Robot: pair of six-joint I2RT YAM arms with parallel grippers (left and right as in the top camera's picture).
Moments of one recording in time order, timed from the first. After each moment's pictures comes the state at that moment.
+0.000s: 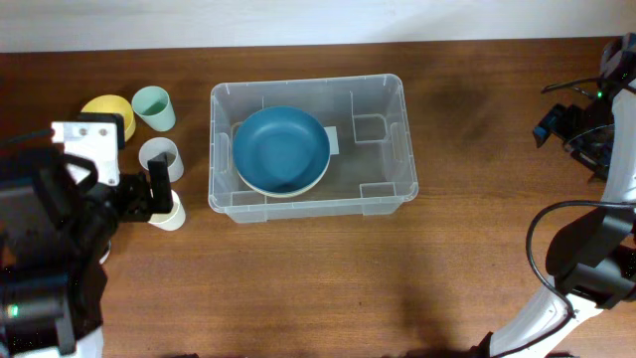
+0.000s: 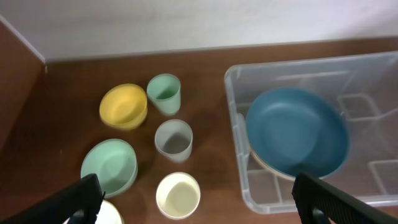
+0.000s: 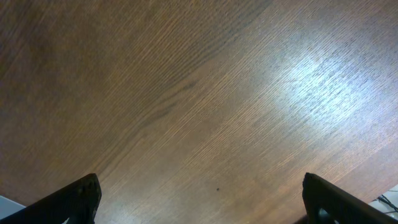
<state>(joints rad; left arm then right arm) 0.15 1.00 1.42 -0.96 0.10 0.15 -0.40 2.04 2.06 -1.55 0.09 0.42</state>
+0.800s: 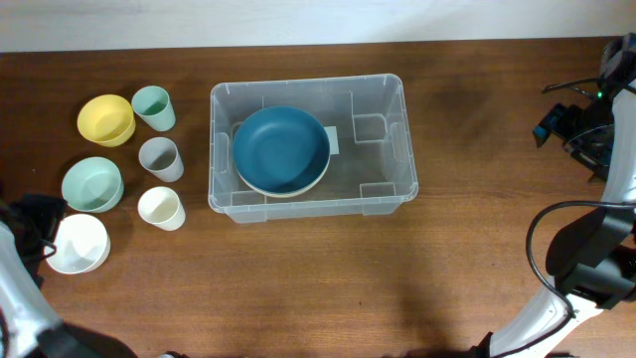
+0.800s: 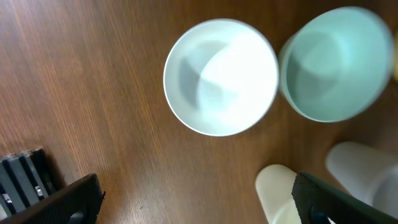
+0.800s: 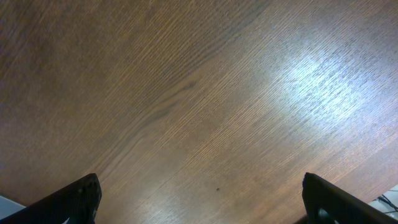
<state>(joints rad) 0.74 1.55 1.42 -1.23 -0.05 -0.66 -0.40 2.04 2.06 -1.55 0.09 0.42</state>
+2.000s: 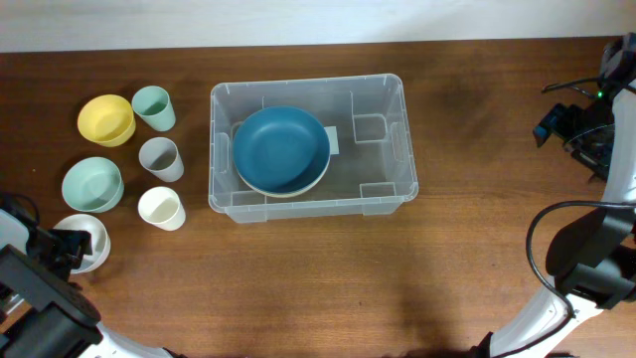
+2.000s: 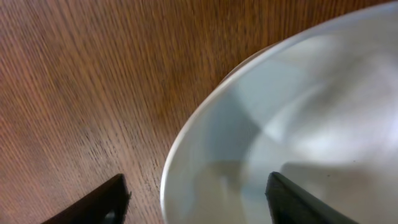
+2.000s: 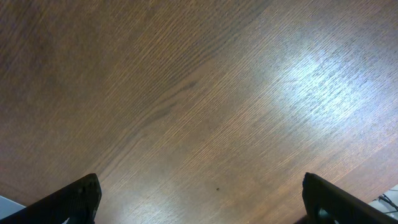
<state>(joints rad) 0.80 1.89 1.23 -0.95 -0.04 -0.67 -0.40 2.04 2.06 -1.55 0.09 0.42</state>
